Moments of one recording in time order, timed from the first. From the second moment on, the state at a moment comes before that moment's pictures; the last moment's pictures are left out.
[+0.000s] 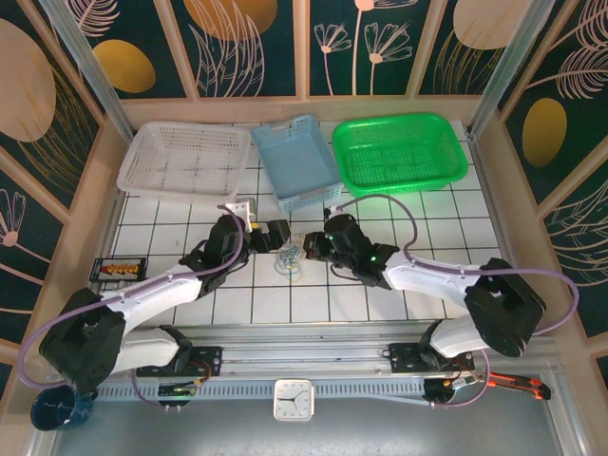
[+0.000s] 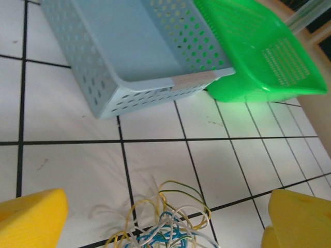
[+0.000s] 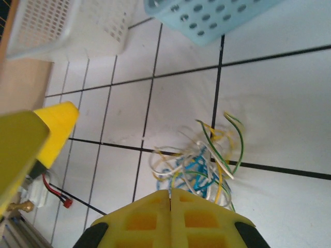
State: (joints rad) left arm -0.65 1.23 0.51 0.28 -0.02 -0.66; right arm 0.88 1.38 0.72 0.08 0.02 0.88
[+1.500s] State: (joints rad) left arm -0.79 1.59 0.53 0.83 0.12 -0.25; right arm 0.81 1.21 0.87 -0.07 -0.13 0.76
